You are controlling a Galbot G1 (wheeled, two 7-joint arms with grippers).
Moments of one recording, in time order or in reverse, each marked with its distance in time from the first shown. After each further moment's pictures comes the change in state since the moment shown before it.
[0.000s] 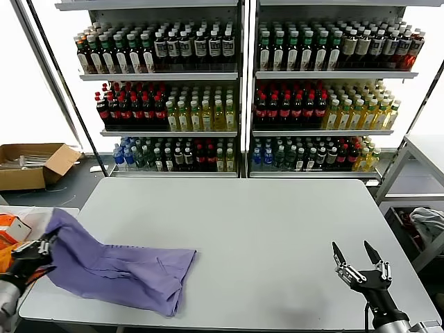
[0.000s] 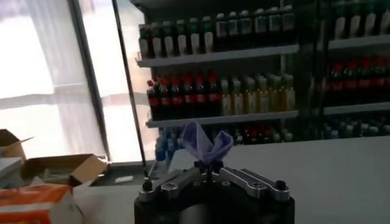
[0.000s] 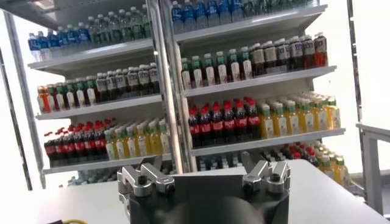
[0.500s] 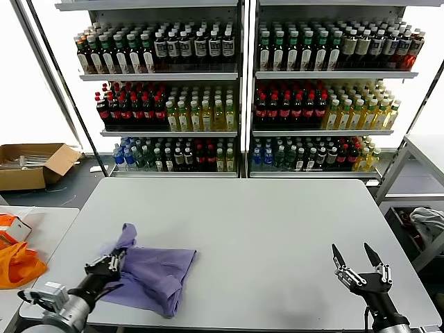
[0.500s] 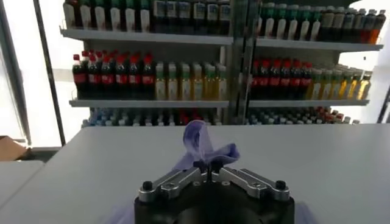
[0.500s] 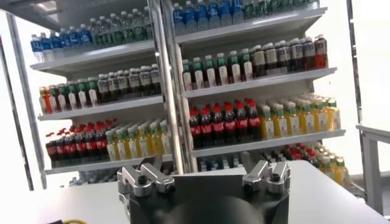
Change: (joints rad) left arm -0.037 -0.153 0.309 -0.081 0.141 0.014 -0.028; right arm -0.018 0.020 0.001 0.001 -0.012 0.015 -0.009
